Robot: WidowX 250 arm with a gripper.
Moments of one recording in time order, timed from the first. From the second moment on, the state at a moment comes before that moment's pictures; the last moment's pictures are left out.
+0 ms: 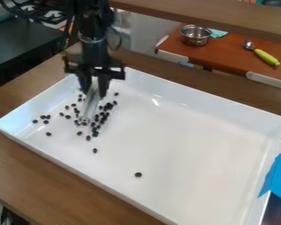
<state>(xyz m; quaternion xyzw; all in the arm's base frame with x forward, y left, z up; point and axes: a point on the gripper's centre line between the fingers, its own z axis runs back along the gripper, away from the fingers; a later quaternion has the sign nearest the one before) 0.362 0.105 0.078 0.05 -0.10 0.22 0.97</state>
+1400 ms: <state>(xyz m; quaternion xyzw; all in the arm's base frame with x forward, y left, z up) 0.331 -0.135 0.073 -0.13 -0.08 0.15 0.98</state>
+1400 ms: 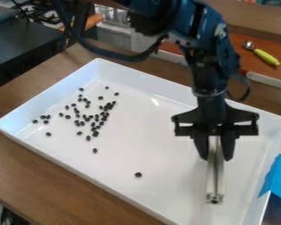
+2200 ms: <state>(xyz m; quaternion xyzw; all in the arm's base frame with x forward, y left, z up) 0.341 -0.070 0.048 -0.09 -0.10 0.12 0.98</state>
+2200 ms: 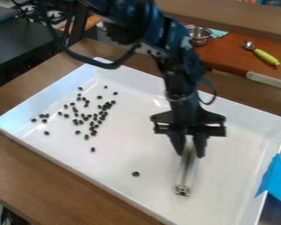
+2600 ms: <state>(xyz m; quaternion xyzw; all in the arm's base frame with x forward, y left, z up) 0.329 -0.002 0.049 -0.07 -0.08 0.09 0.99</state>
